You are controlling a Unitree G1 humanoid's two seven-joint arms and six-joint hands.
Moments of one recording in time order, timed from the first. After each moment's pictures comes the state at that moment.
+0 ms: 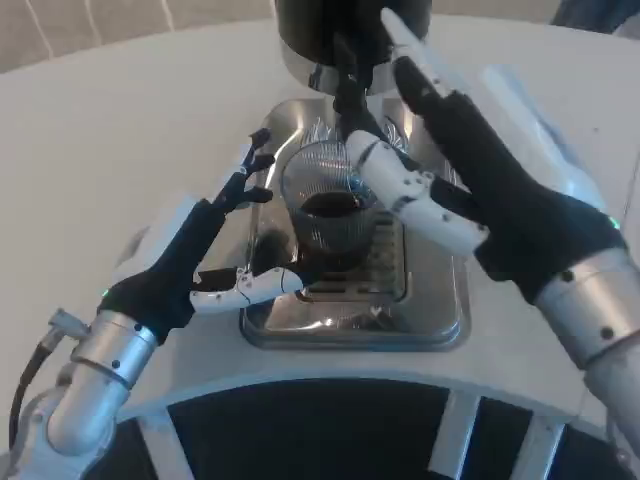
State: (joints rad) left arm -0.59 0.43 -0.06 0.69 0.32 -0.68 0.01; right arm -0.45 -0.31 0.26 -0.76 -0.60 0.52 0.29
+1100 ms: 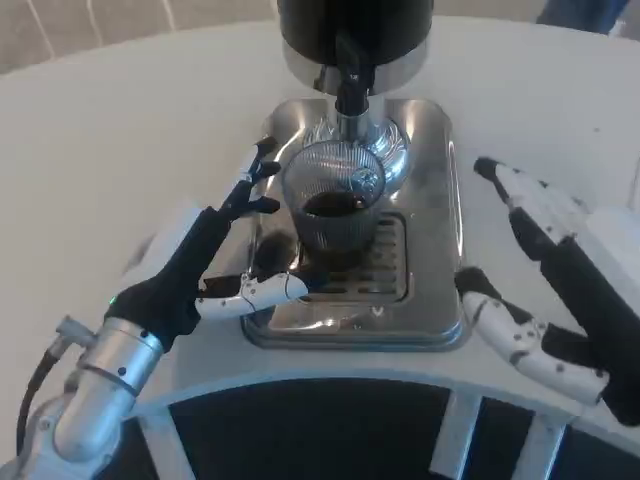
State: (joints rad) left arm -0.59 0.41 -0.07 0.72 0.32 -0.69 0.01; right arm -0.01 -0.40 0.09 -1.00 -0.88 0.48 0.58
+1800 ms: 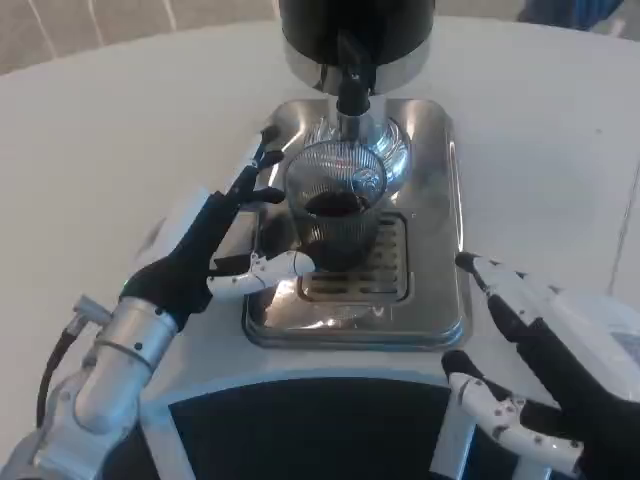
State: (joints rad) left arm -0.72 0.38 -0.08 0.90 0.32 -0.71 0.04; right arm 0.12 -0.35 0.15 -0.97 -0.96 0.42 0.63
